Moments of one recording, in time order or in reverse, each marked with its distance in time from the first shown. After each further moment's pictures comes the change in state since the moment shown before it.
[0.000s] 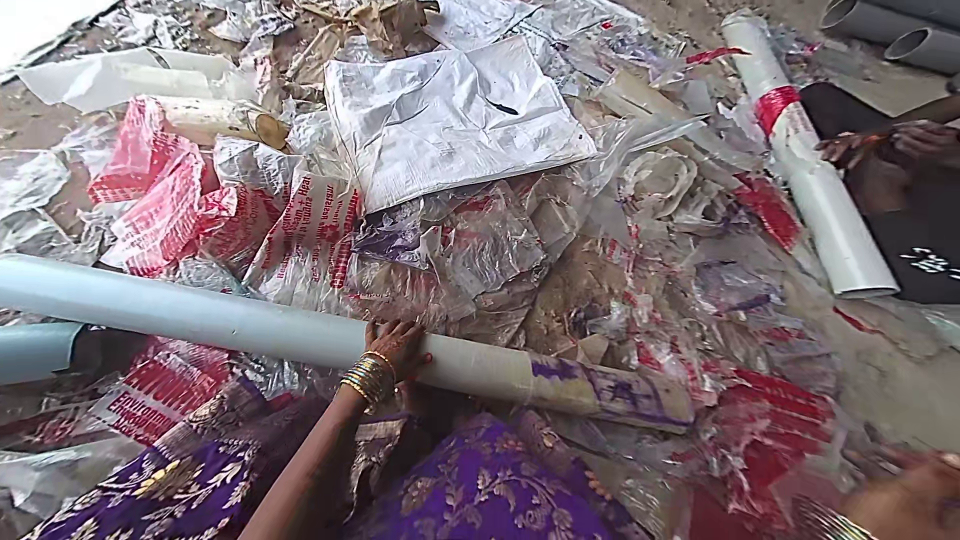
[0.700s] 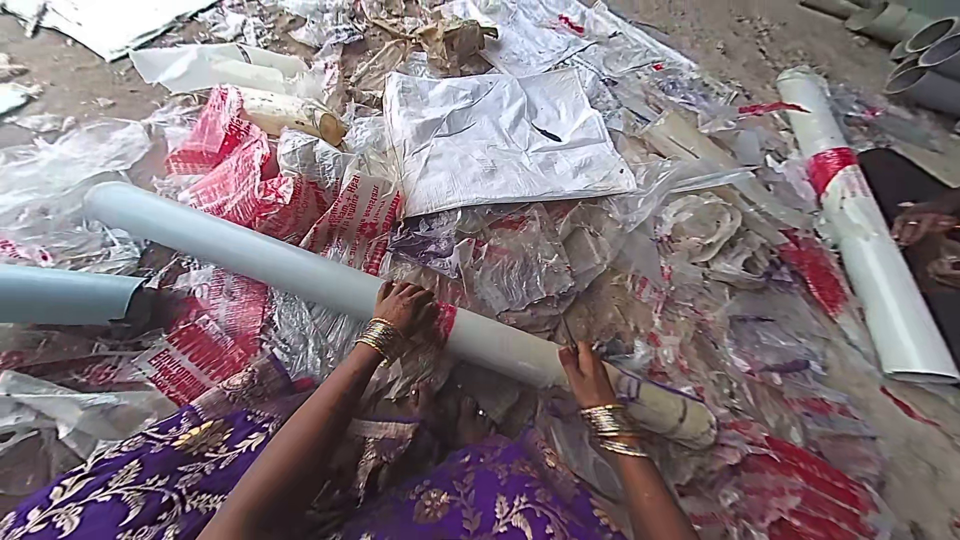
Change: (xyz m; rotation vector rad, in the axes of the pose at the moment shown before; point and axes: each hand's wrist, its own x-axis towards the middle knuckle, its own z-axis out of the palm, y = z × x) left_hand 0.028 -0.037 -0.032 -0.024 0.401 0.035; right_hand -0.129 0.012 0.180 -0.412 -1.231 -0.483
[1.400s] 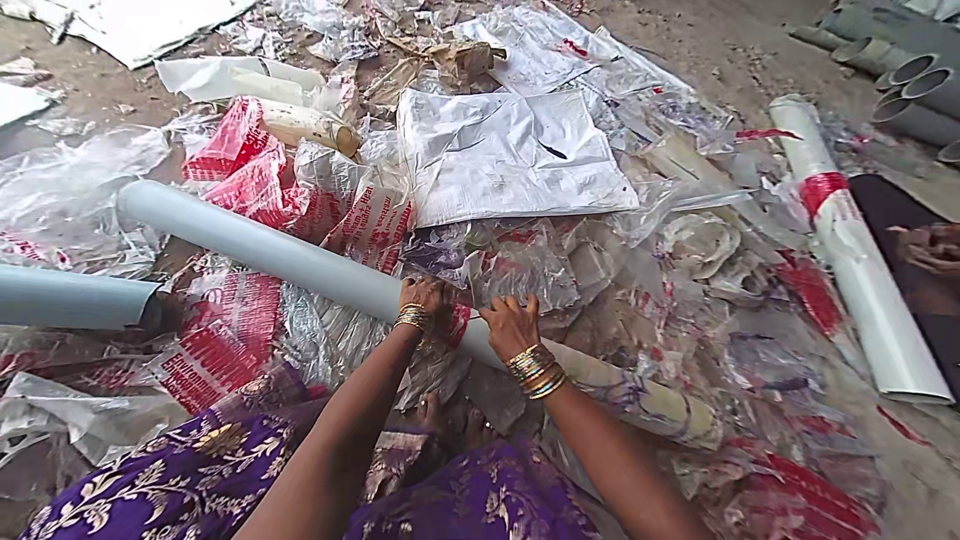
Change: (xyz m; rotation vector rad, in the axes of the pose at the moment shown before) left_hand 0.050 0.019 -0.016 0.108 -0.095 -0.220; right_hand 0.059 -0.167 0.034 -0.563 -0.249 -0.404
